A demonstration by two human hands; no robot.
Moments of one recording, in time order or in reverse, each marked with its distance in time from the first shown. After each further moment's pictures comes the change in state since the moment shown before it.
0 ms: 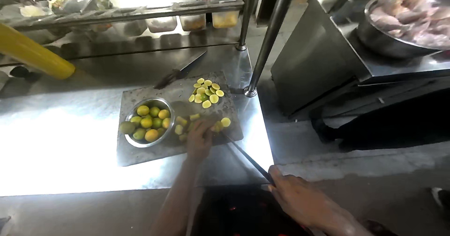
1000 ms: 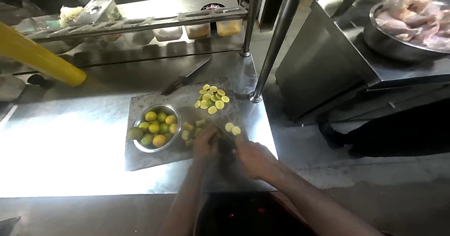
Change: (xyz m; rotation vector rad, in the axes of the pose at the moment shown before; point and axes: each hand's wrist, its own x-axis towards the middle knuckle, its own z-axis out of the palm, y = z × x) left_hand -0.004 -0.007 -0.001 0.006 0.005 0.020; right_hand 0.072 -0.094 -0.057 -0.025 0.202 -0.143
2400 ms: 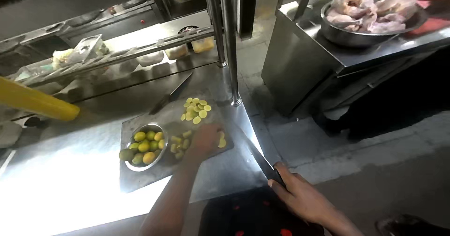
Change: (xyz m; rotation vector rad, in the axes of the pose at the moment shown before) left_hand 0.103 0.083 0.014 0.554 -0.944 -0.249; right_hand -0.100 0.127 0.085 0.512 0.179 0.066
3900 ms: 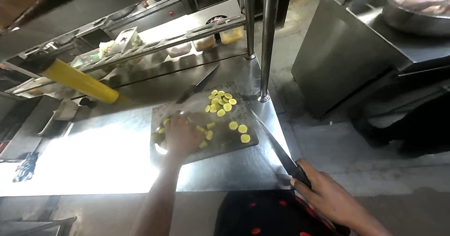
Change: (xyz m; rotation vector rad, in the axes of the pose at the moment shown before) left_hand -0.088 -0.100 -0.032 0.300 0.451 -0.258; right_hand 0.025 0.007 0.003 0.058 0.034 -0.096
